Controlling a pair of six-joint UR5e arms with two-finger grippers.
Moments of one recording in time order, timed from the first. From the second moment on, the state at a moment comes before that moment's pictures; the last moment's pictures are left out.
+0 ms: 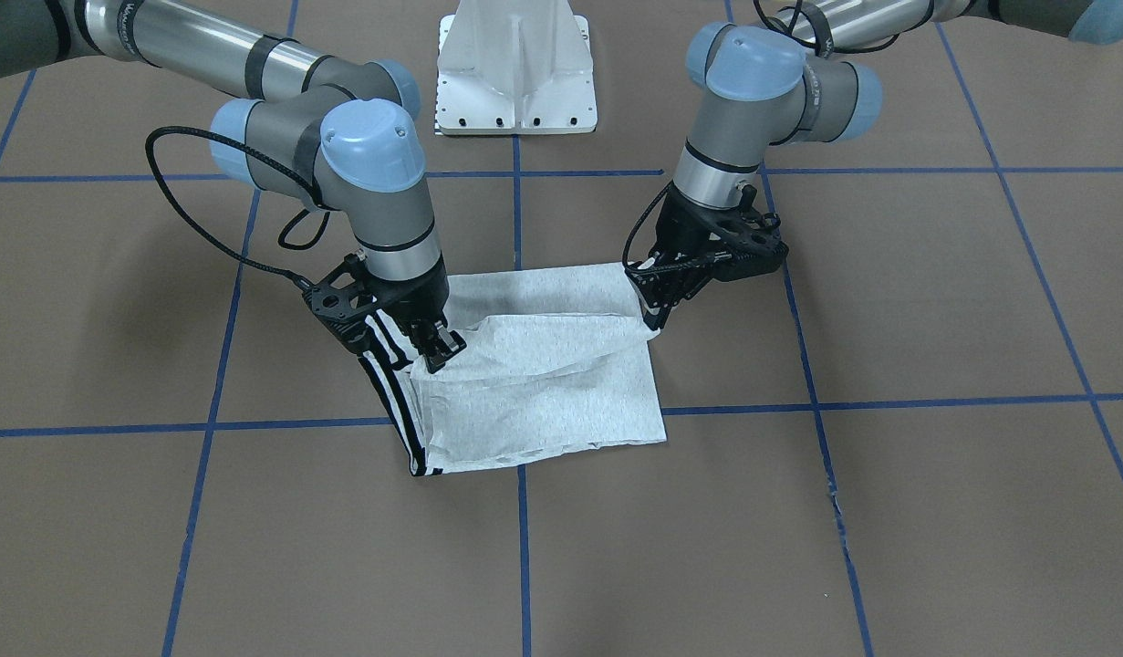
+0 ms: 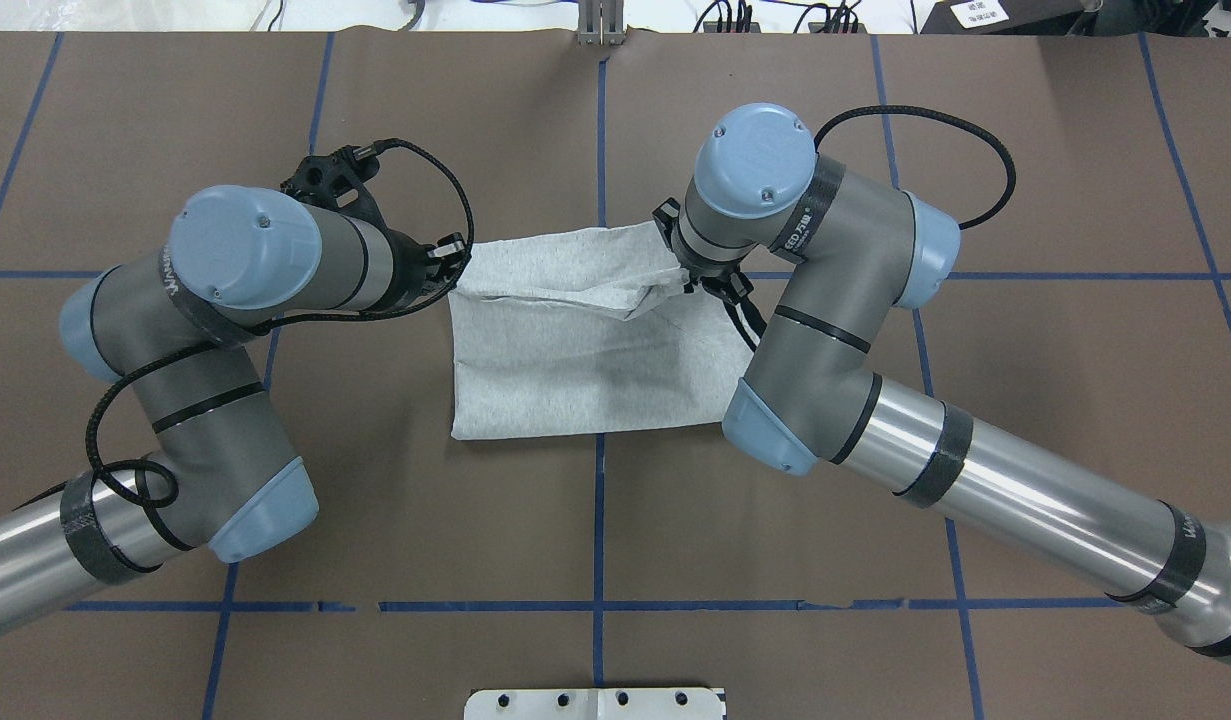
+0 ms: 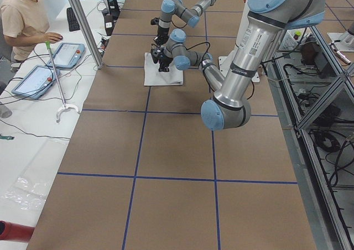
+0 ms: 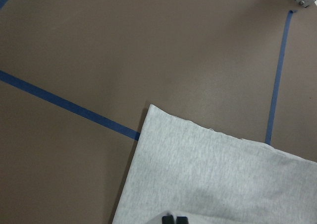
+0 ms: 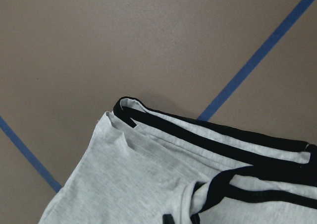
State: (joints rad) left arm -0.63 -2.07 -1.75 -1.94 -1.70 -1.61; right arm 0.64 -0.84 1.51 -1.44 1.79 1.98
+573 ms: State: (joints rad) left arm -0.64 -2.10 -1.66 -2.00 -1.70 -1.58; right arm 0.66 -0.81 1.45 -1.44 1.80 1.92
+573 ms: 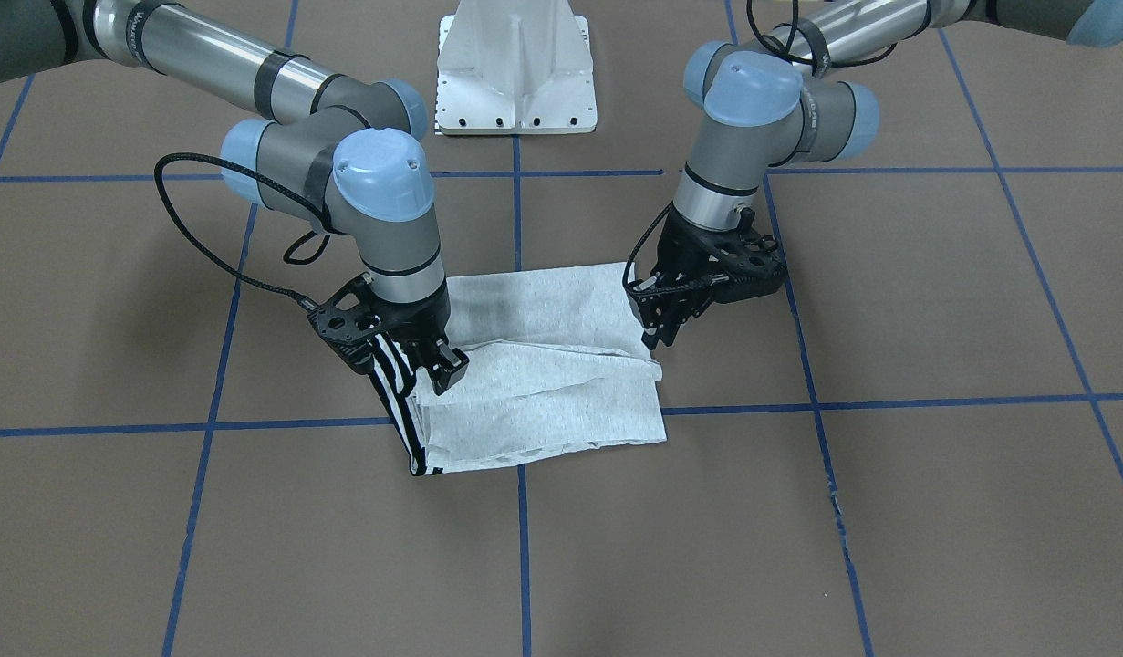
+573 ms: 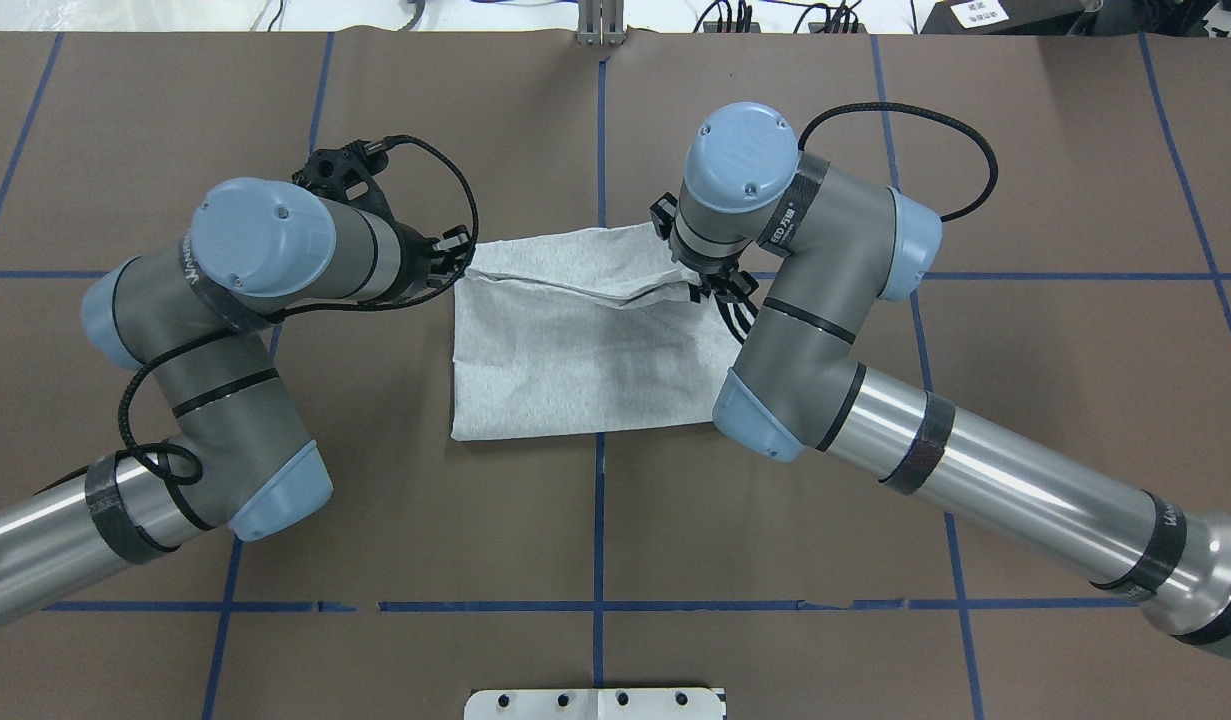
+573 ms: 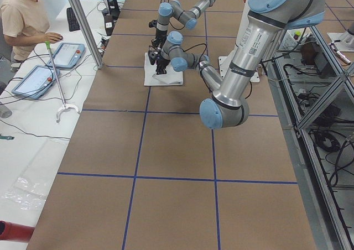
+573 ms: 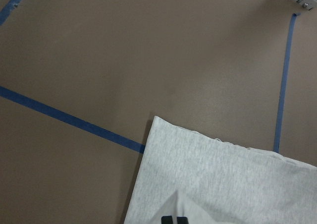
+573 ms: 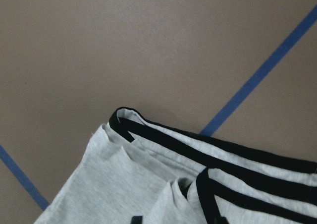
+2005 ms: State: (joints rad) left arm -0.96 -2.05 -1.63 -2.07 -2.00 -1.04; right arm 0.93 -1.10 1.64 -1.45 1.96 1.28
